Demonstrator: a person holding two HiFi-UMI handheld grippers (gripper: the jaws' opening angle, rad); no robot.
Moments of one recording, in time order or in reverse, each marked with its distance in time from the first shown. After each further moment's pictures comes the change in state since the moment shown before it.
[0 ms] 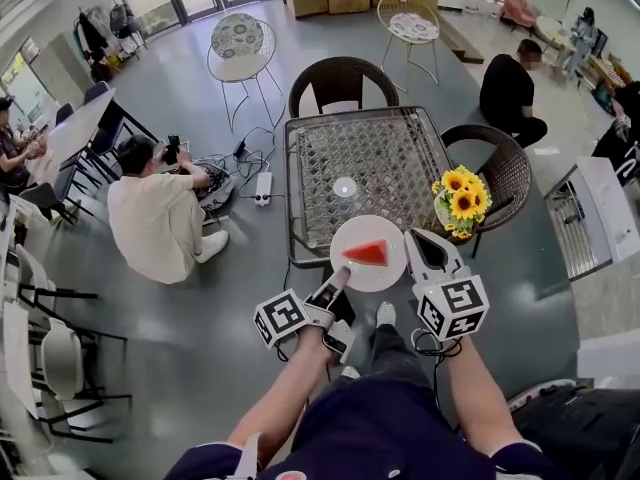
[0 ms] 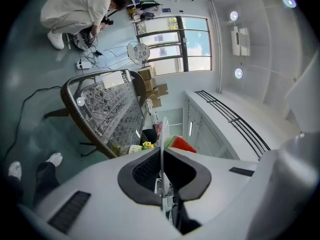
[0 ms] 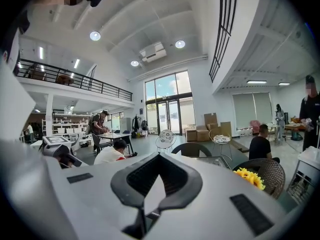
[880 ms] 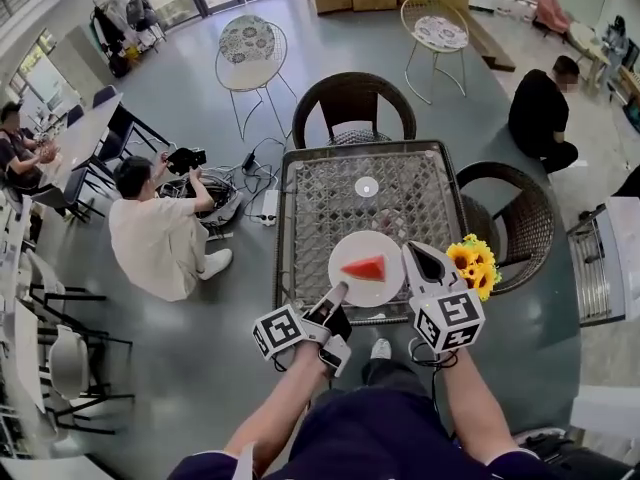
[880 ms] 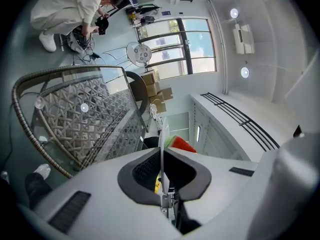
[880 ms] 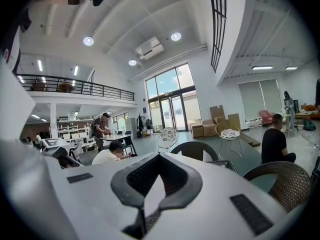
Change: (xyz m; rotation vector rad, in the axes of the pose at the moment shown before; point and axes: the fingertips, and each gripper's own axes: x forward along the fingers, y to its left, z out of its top) left arm 0.162 0.005 0.079 0.011 -0.063 0.068; right arm 0.149 -0.135 0.014 0.057 0.032 0.101
